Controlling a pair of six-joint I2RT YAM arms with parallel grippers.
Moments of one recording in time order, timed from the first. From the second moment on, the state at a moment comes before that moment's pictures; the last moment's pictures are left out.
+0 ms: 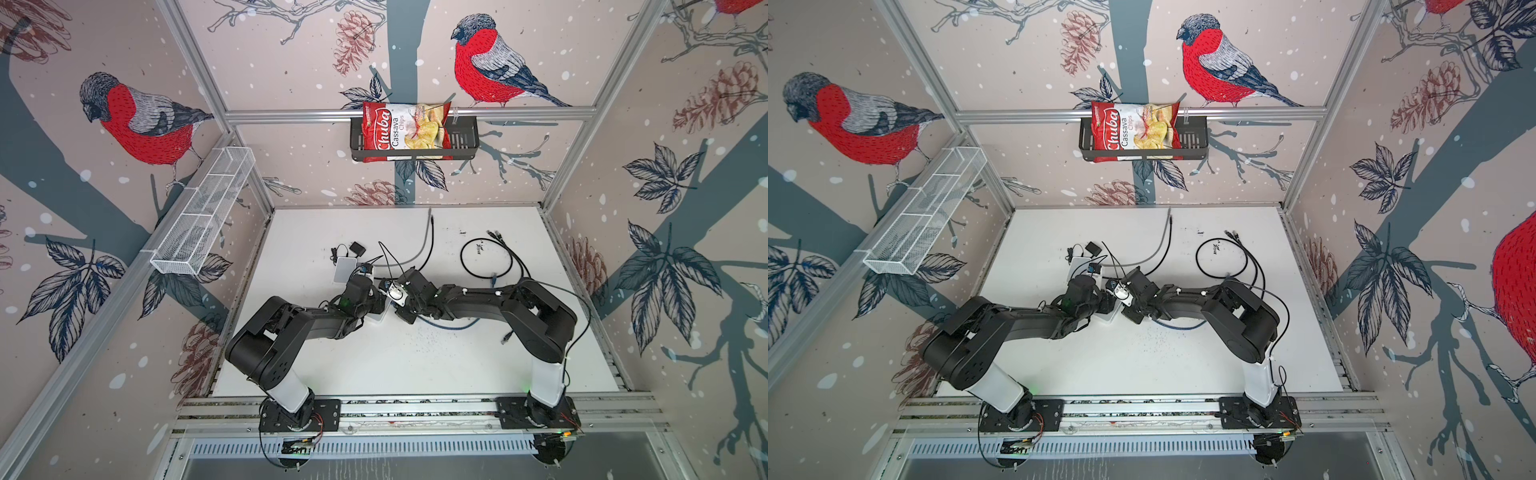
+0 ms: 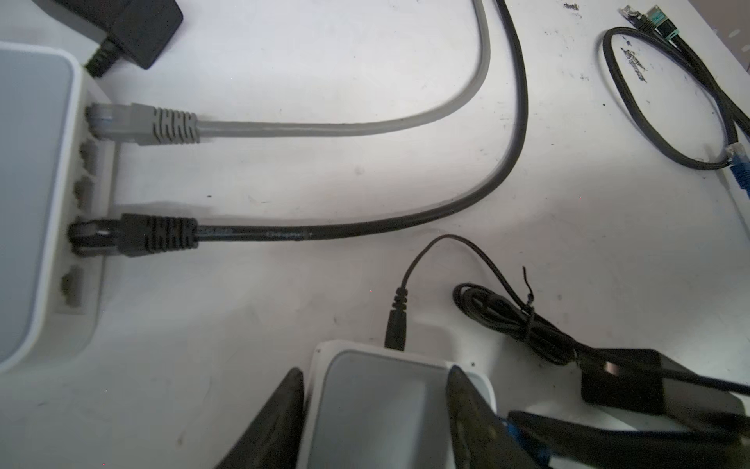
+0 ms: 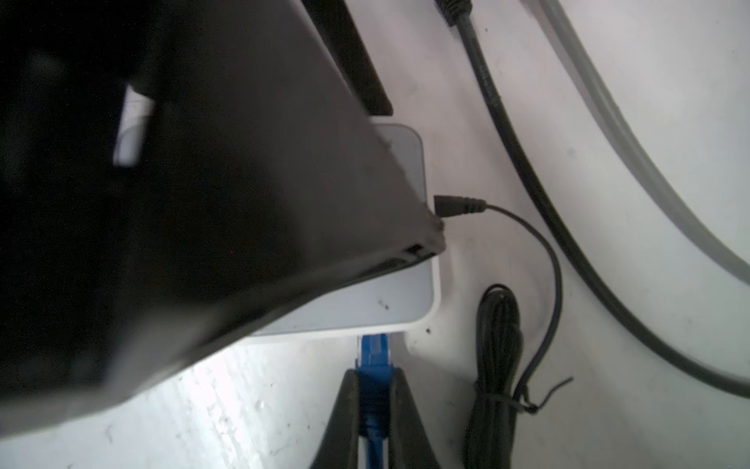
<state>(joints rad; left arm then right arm) -0.55 1.62 0.53 0.41 0.02 -0.39 0.95 1.92 1.08 -0.06 -0.05 -0.26</state>
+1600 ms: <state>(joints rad) -0.45 1.23 0.56 0.12 -0.18 -0.36 0.85 1.79 1.15 0.01 0.04 -0.20</state>
